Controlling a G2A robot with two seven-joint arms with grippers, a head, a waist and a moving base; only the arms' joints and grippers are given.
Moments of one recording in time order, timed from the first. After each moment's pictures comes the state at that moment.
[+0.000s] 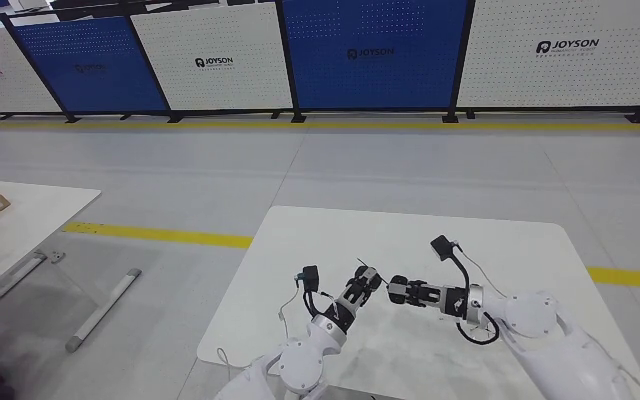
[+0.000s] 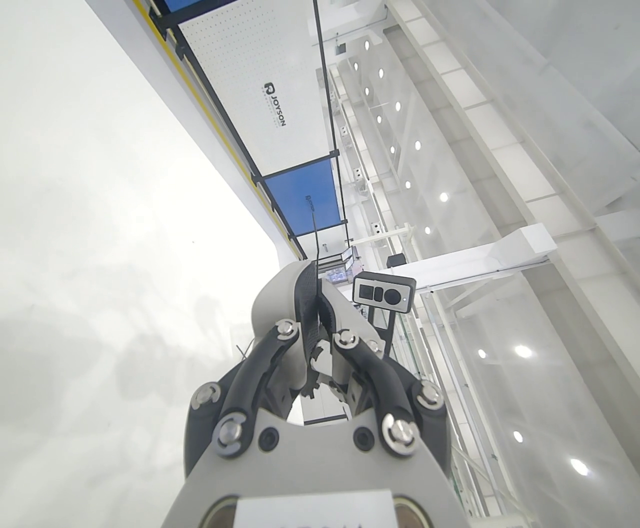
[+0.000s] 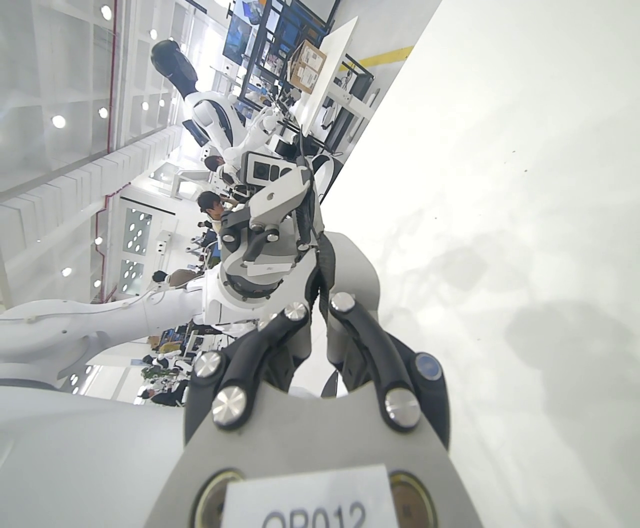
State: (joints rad) left arm 1.42 -1.17 -0.88 -1.75 -0.20 -0.02 0.27; right arm -0.95 -1.07 0.84 -1.34 0.27 -0.28 0.91
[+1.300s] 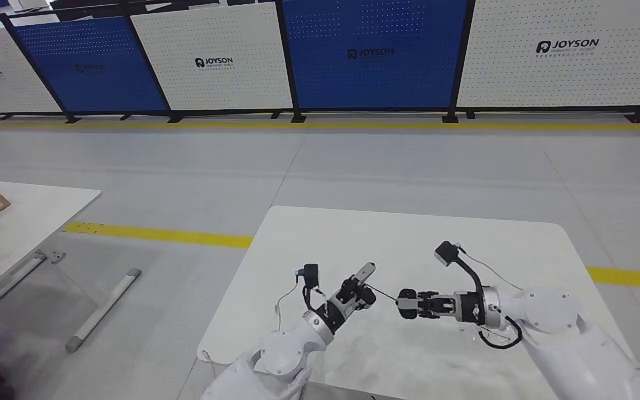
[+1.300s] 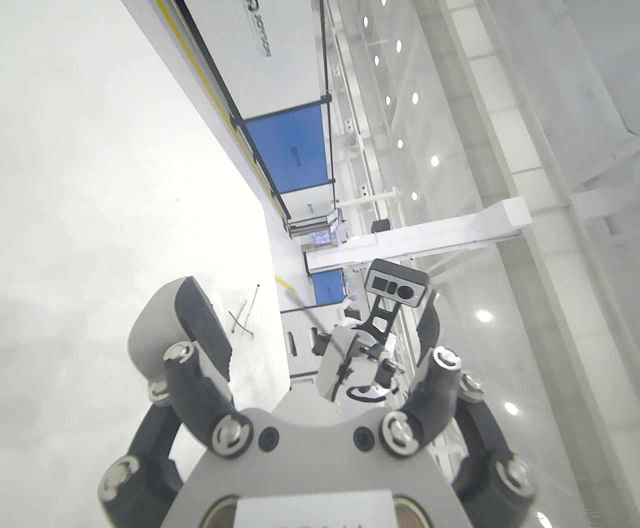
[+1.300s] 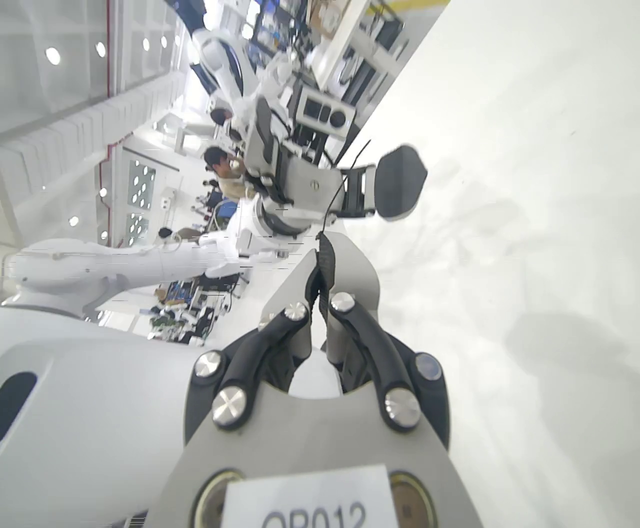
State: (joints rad) left arm 1.46 -1.16 -1.02 -1.68 -0.32 -0.16 -0.08; right arm -0.93 -1.07 0.92 -1.31 0.35 -0.34 1.23
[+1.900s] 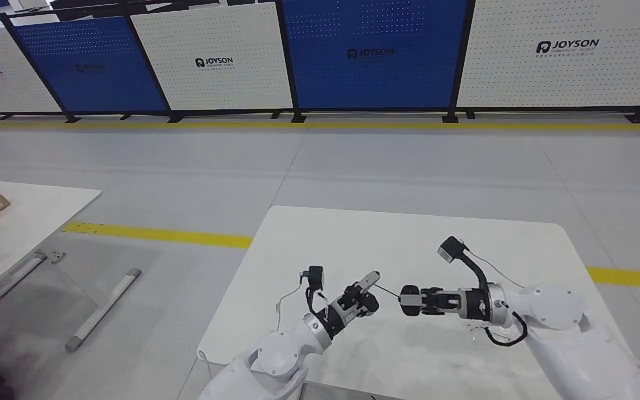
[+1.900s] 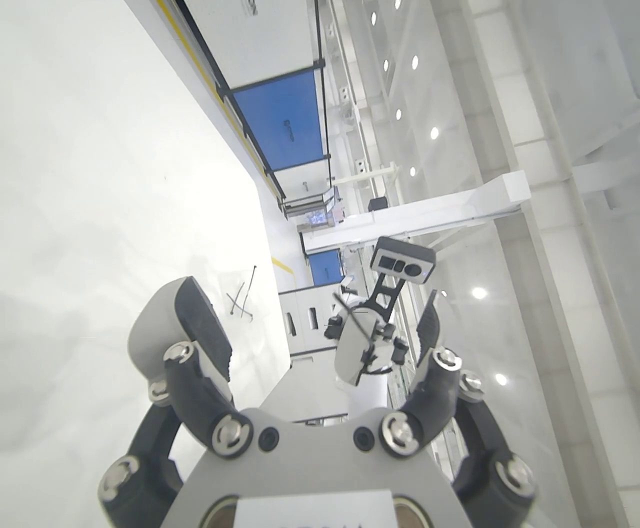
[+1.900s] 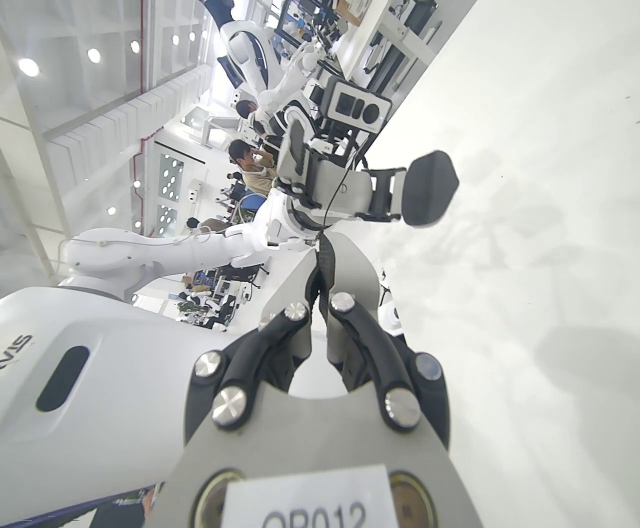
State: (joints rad) left arm 1.46 -1.16 -1.02 -1.67 -0.32 -0.17 -0.22; right arm -0.94 -1.07 0.94 -1.31 0.42 -0.34 1.25
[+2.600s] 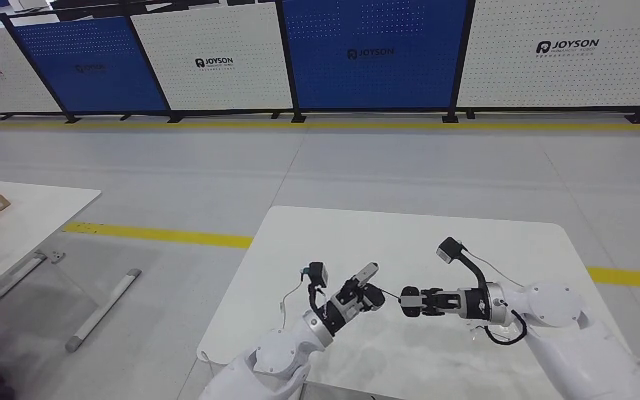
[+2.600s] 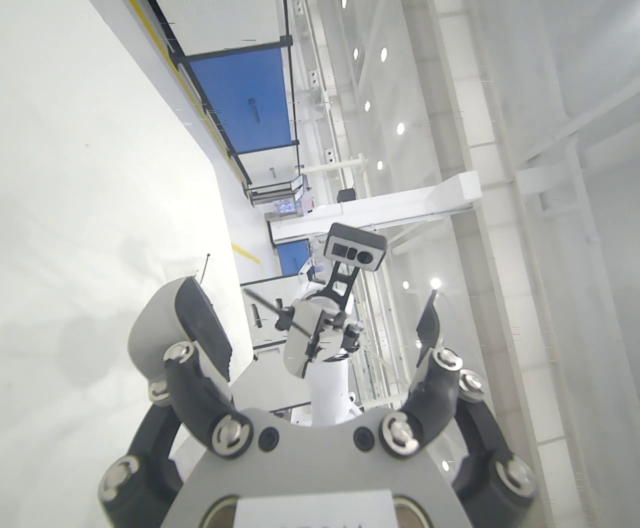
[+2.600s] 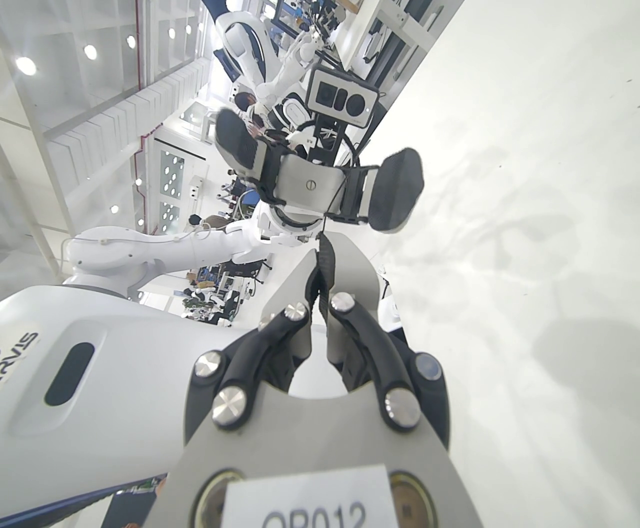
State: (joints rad) left arm 1.46 -1.17 -1.02 -1.69 -0.41 -0.23 -0.18; right arm -0.92 -1.08 0.93 -1.29 0.41 -0.33 1.26
